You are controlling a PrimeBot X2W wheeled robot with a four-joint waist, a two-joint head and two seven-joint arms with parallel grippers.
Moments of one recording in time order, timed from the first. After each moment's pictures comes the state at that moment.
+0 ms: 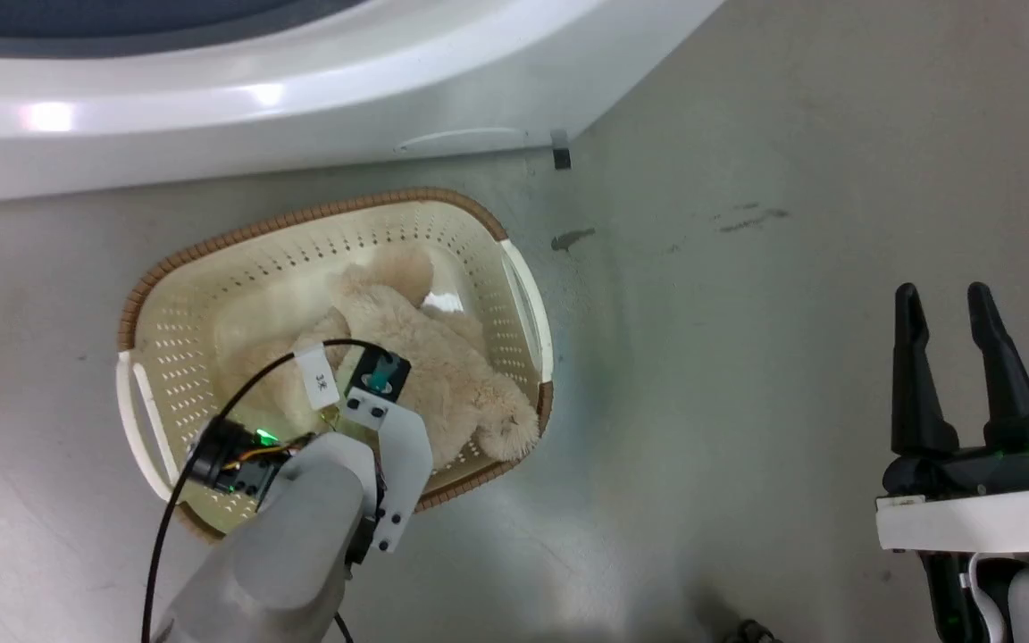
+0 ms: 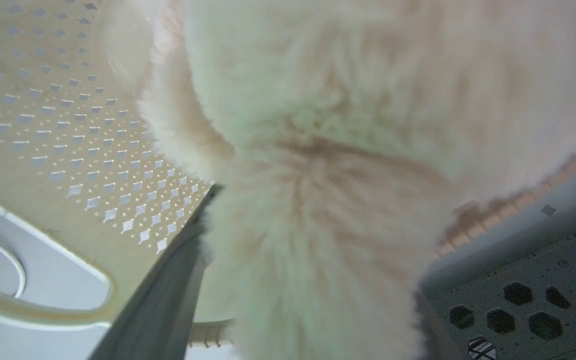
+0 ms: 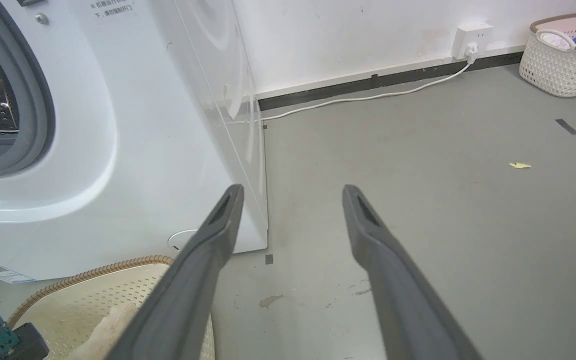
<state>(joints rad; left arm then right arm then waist) -0.63 0.20 -0.62 0.73 -0.16 0.18 0.64 -0.13 -0.05 -0.04 -0.11 0.34 0.13 -0.22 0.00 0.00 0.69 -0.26</state>
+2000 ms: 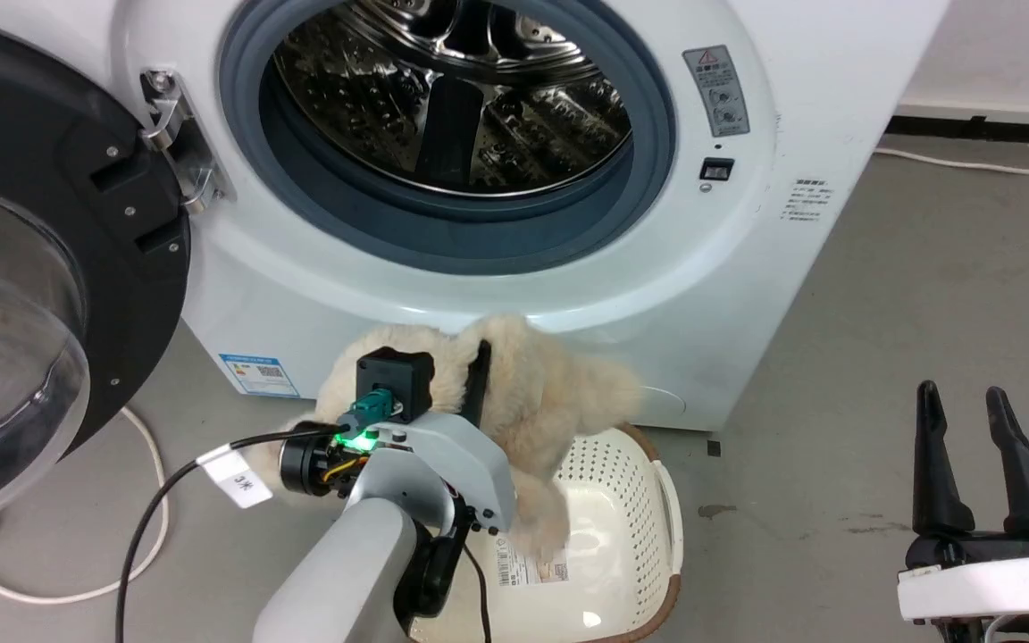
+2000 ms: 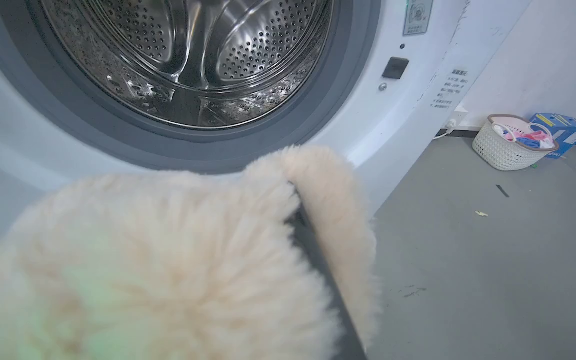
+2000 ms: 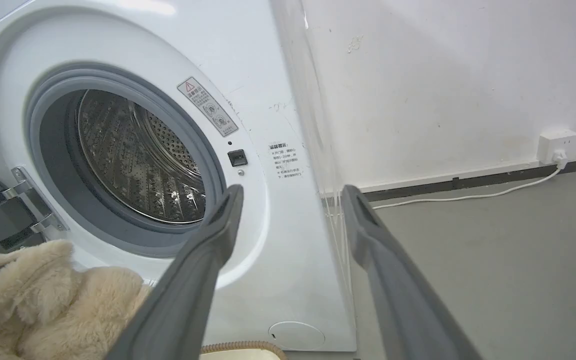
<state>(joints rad) -0.46 0.11 -0.53 0.37 -0.49 0.16 -0.02 -0.01 -0.05 -0.12 -0.04 0.32 0.13 -0.22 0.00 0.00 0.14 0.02</state>
